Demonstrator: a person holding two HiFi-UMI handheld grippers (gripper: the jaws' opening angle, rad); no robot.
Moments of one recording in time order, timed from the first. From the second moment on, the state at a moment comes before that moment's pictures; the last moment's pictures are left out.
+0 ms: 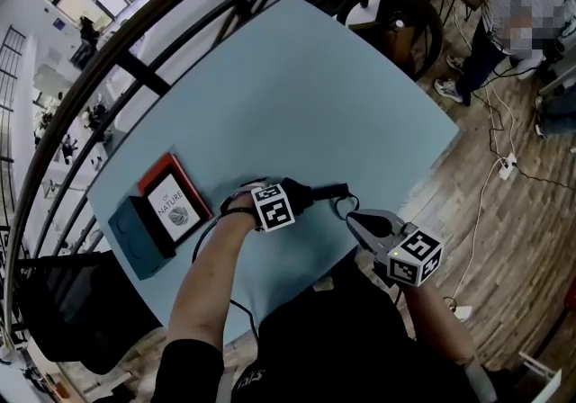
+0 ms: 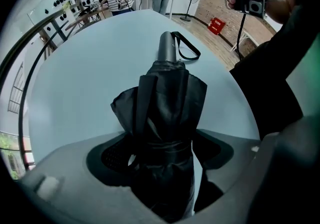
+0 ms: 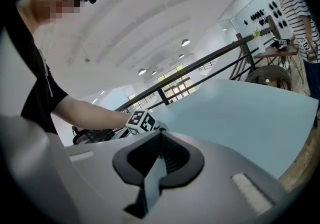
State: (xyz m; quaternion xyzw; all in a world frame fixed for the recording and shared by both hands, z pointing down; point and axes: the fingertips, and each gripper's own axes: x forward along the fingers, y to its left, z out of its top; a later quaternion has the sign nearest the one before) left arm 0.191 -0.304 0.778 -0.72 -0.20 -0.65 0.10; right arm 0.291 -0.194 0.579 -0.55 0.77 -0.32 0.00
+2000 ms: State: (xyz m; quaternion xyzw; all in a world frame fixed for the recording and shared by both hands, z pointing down) left arm -0.077 -0.284 0.472 -0.92 0.33 -0.13 -0.15; right arm 0.083 -0.243 0.433 -0.38 0.91 -0.18 -0.03
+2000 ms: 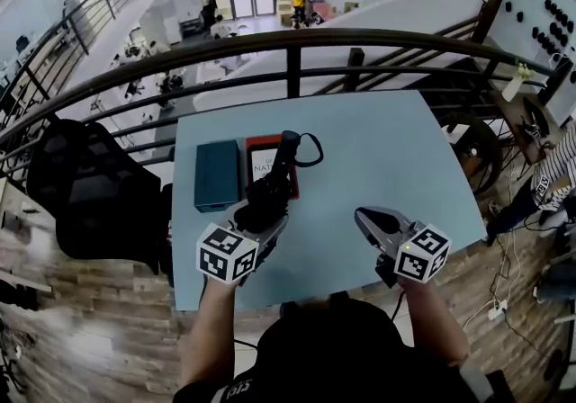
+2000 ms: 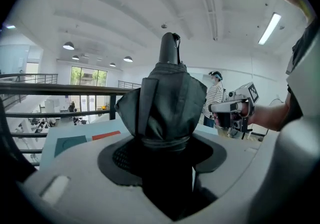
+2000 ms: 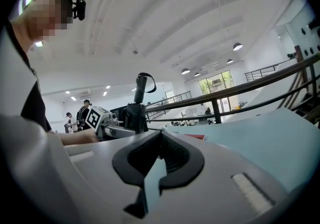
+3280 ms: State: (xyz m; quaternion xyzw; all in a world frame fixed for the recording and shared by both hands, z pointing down) left arm -0.065 -0.293 0.374 -0.88 0.47 0.03 -0.10; right arm 0.152 -0.270 0.362 -0.35 0.93 -0.06 0.02
